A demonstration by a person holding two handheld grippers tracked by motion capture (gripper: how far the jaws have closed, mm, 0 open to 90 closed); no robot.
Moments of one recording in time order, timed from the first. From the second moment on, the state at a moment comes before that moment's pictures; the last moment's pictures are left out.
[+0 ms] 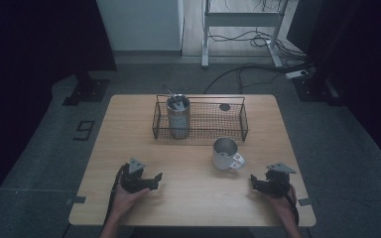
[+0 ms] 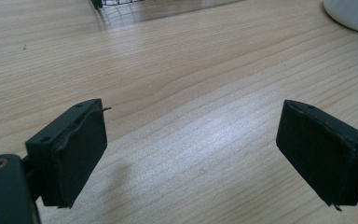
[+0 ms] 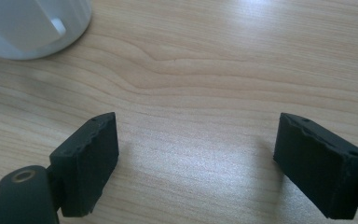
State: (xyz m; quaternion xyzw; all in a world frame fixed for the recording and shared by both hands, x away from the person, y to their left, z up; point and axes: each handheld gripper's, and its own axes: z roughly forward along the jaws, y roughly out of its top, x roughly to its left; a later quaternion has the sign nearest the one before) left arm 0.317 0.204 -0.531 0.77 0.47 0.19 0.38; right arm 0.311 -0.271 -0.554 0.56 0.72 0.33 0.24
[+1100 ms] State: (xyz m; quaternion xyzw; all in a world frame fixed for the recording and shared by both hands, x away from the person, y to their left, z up) left arm 0.313 0.195 -0.542 0.79 0.46 0.20 0.35; right arm 0.296 -0.250 -0.510 0.51 0.70 0.44 0.24
